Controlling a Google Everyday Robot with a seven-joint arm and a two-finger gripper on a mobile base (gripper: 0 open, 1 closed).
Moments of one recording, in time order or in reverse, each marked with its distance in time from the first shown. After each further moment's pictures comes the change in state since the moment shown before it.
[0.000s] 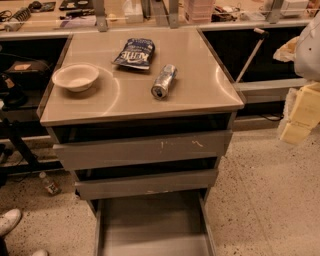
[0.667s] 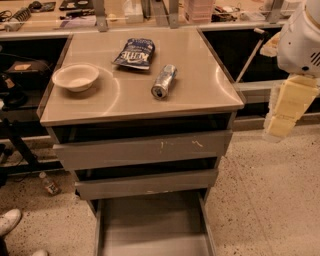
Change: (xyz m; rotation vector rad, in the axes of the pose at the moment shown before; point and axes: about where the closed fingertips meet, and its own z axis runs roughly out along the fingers) arm -0.022 -0.007 0.005 -0.006 0.019 -0.038
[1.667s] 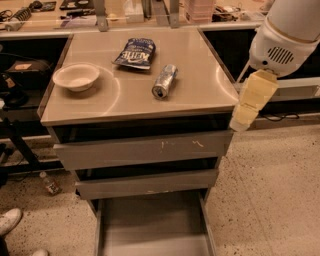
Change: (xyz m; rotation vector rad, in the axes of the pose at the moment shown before) arm -0.012 -0.020 0.039 -0.101 0.031 0.235
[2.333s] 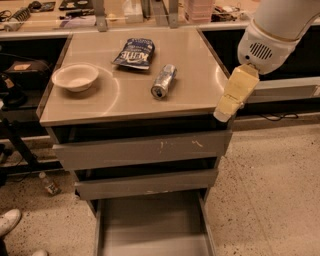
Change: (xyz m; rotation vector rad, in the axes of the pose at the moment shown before) arm -0.017 -0.018 0.016 -0.014 0.008 0.174
